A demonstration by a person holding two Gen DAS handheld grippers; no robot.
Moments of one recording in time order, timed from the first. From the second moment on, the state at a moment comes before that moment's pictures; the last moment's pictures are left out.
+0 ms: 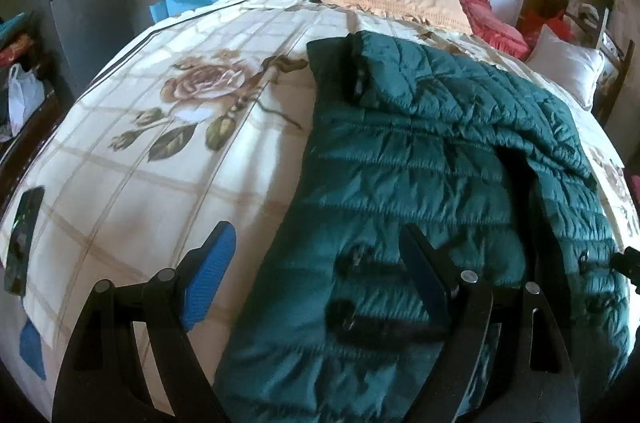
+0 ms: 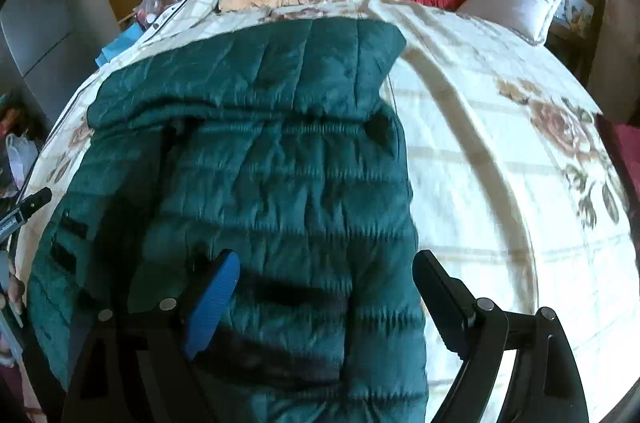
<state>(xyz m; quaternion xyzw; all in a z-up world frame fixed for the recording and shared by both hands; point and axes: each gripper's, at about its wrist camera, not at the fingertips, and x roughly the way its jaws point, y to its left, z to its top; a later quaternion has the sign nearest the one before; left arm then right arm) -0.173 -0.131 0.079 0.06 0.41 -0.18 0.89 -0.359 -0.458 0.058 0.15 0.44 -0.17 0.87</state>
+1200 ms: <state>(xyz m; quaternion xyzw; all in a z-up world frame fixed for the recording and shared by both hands) -0.221 -0.074 0.056 0.04 0.47 -0.20 0.86 -0.424 -0.439 0.050 0.17 0.46 -0.17 0.85</state>
